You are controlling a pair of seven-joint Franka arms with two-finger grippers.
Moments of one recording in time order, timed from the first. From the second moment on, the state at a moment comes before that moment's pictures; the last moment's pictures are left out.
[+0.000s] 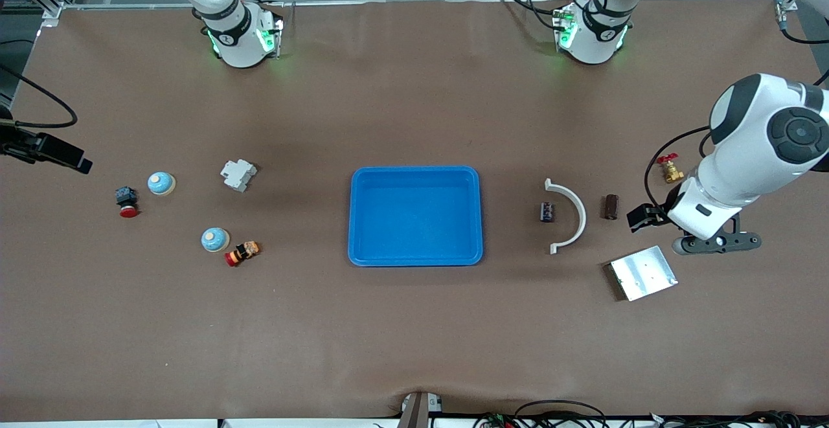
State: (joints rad) left arm 0.83 0.50 -1.10 -1.73 0.51 1.96 -0.46; right arm 0.01 0.15 -0.08 -1.38 0.03 1.50 0.15
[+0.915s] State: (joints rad) left arm 0.20 0.23 -0.34 -1.56 0.10 1.81 -0.12; right arm 0.01 0.15 -0.08 -1.38 0.03 1.49 0.15
